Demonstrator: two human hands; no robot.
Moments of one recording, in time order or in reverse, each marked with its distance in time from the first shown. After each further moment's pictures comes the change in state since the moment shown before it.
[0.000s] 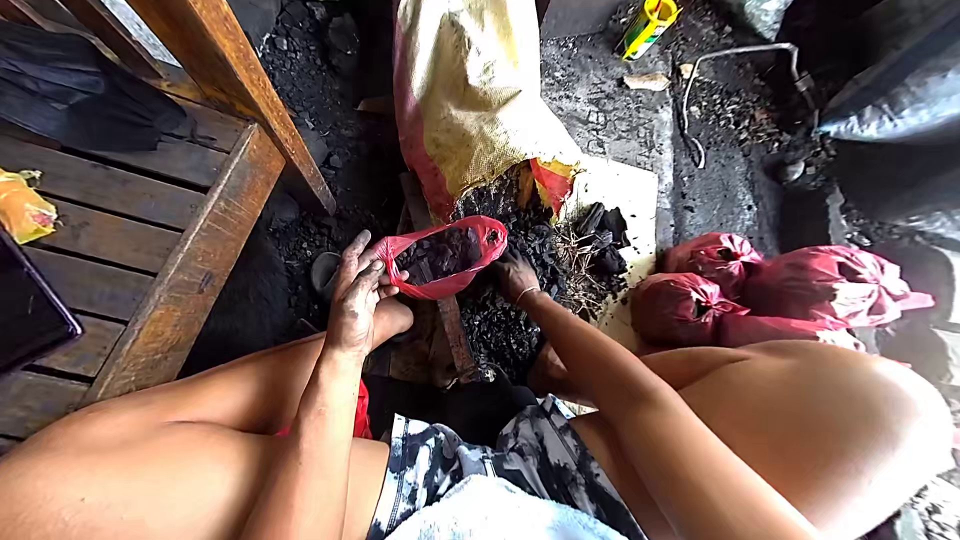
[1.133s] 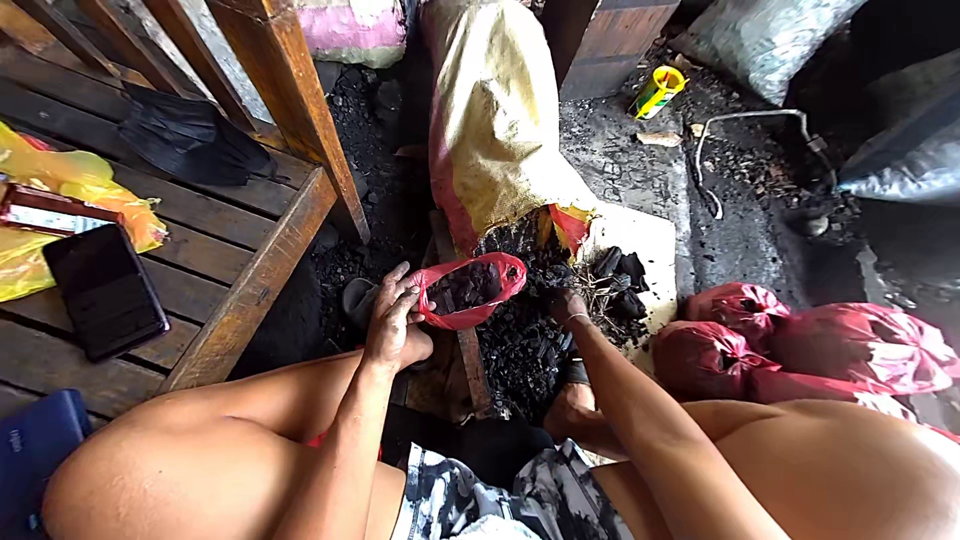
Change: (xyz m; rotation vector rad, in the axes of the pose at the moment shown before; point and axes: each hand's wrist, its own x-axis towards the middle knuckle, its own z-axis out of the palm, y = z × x) left_hand 0.005 0.002 0.005 0.047 0.046 -0.032; right_hand -0.006 0.057 -0.035 0.280 -0.045 0.406
